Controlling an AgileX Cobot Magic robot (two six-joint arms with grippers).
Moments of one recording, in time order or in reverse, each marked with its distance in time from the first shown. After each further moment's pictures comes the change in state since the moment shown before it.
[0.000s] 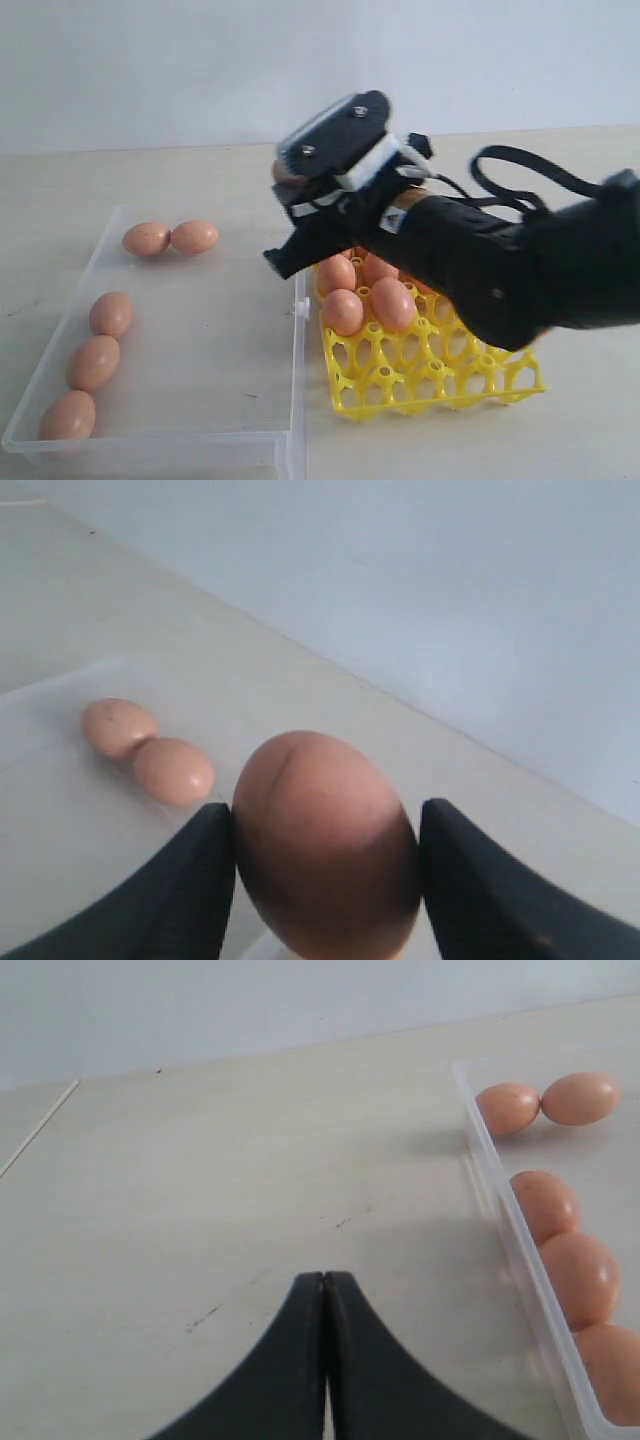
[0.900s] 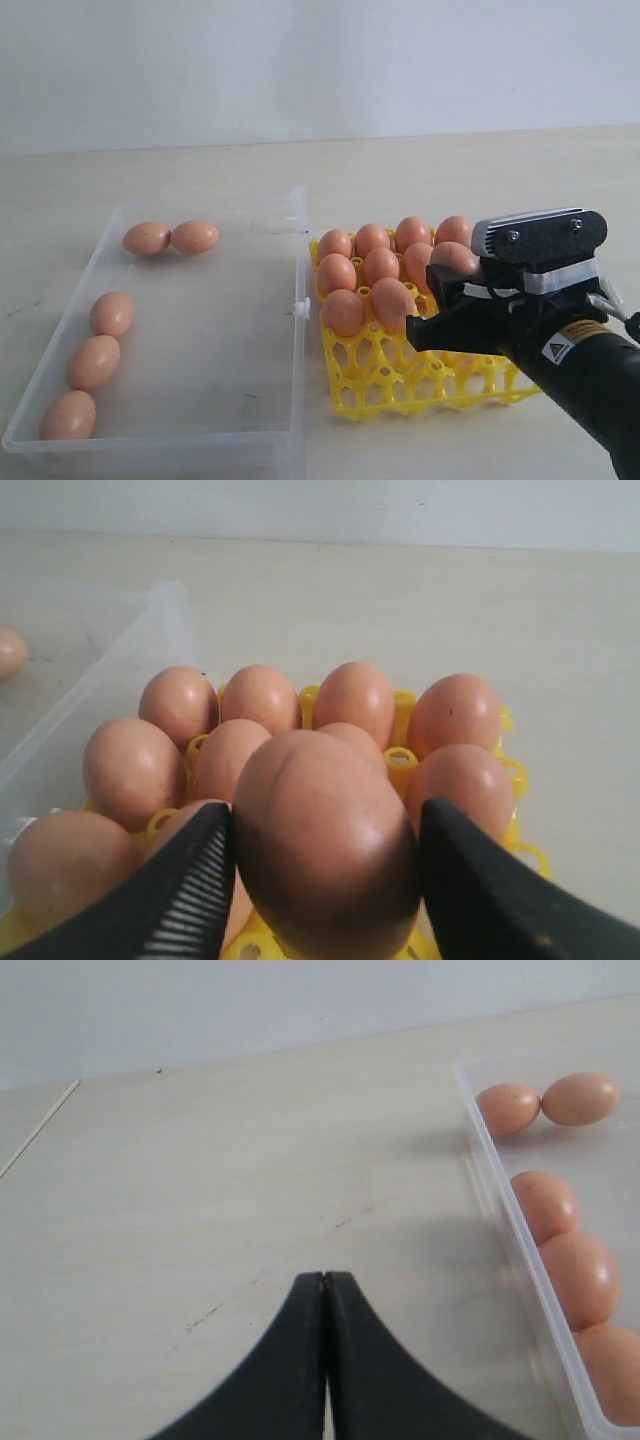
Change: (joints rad) left arm 0.000 0.000 0.000 0.000 0.000 0.000; right arm -0.014 -0.095 0.456 0.258 -0.276 0.300
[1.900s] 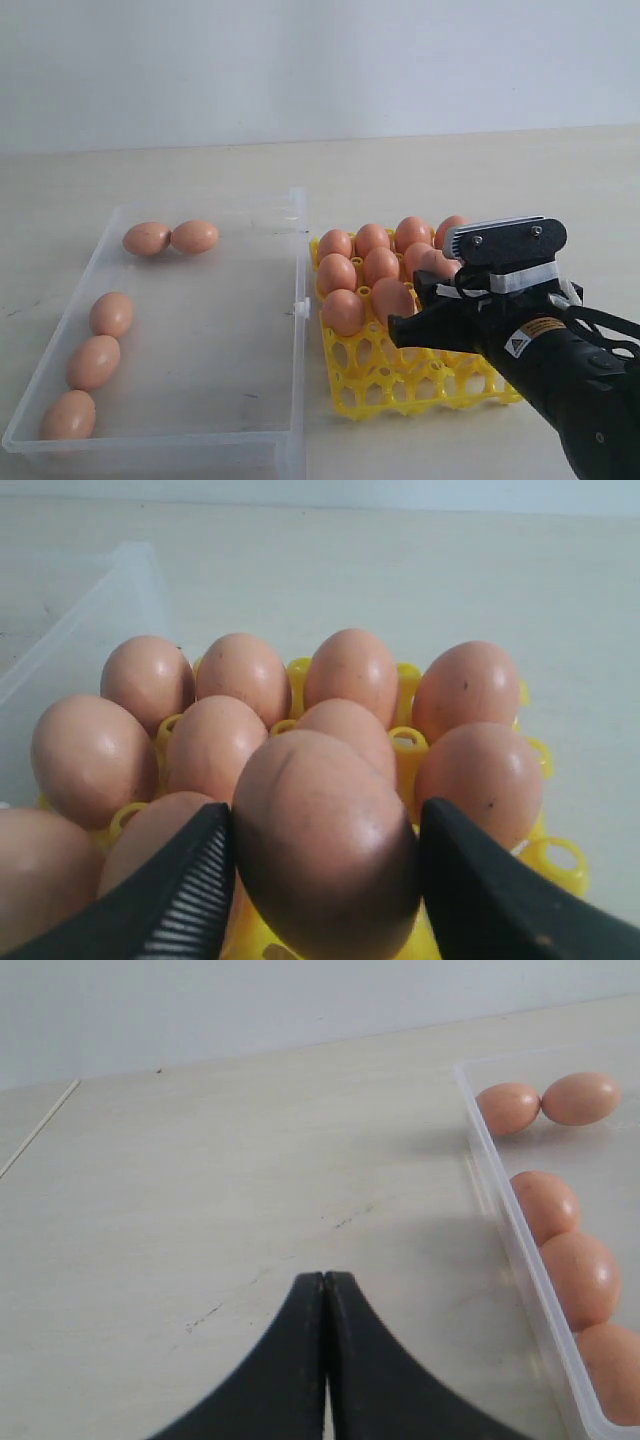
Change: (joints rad) left arm 0.000 0.000 0.000 0.000 0.000 0.000; right arm -0.019 0.153 -0.075 -0.002 -0.031 0.026
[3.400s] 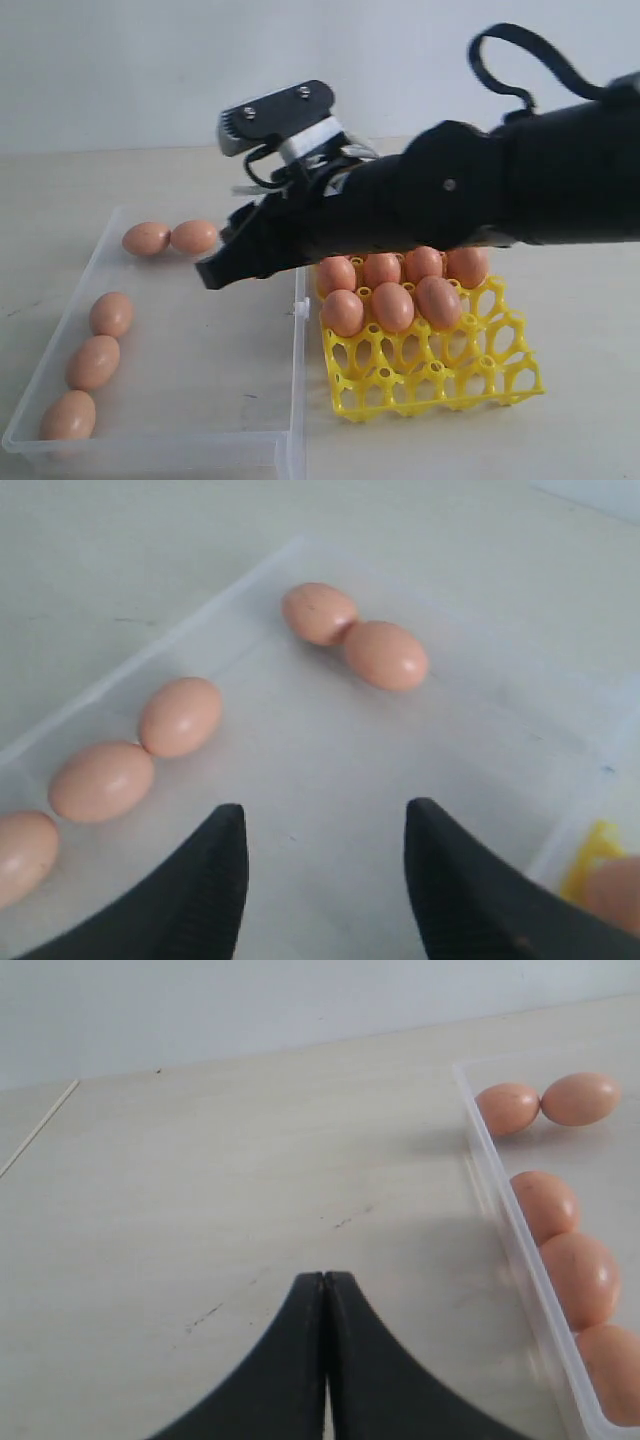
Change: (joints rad) left arm 0.000 0.000 0.000 0.000 0.000 0.000; right arm 0.093 -0.054 -0.650 -0.058 0.956 -0.305
